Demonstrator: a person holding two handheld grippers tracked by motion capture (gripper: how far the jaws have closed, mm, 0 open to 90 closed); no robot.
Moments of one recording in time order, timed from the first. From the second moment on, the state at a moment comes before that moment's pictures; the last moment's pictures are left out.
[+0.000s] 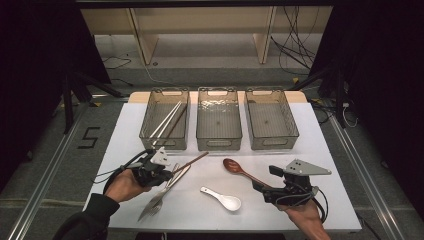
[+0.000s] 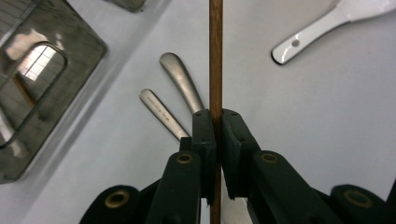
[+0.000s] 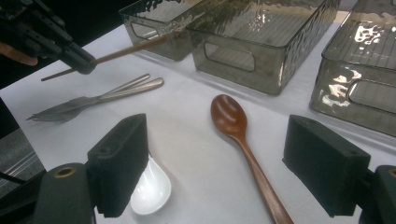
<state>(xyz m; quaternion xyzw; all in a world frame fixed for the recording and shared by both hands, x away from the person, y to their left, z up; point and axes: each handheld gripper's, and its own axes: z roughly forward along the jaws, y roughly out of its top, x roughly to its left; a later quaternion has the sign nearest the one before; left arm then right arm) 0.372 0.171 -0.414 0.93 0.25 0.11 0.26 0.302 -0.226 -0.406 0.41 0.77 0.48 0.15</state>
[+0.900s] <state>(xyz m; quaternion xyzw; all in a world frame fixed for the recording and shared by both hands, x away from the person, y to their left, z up) 0.429 0.189 -0.376 0.86 0.35 0.16 0.34 0.303 -0.227 -0.407 0.41 0.77 0.48 0.14</state>
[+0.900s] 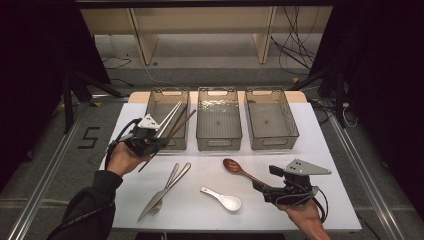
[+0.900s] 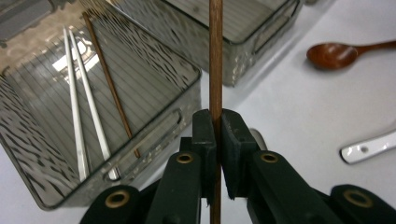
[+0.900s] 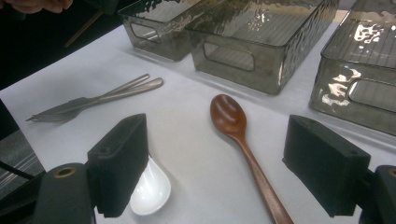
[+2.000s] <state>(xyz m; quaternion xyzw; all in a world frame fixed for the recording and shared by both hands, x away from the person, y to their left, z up) 0.510 0.188 -0.348 0.83 0.39 0.21 0.35 0.303 -0.228 -0.407 0.41 0.76 0.48 0.14</state>
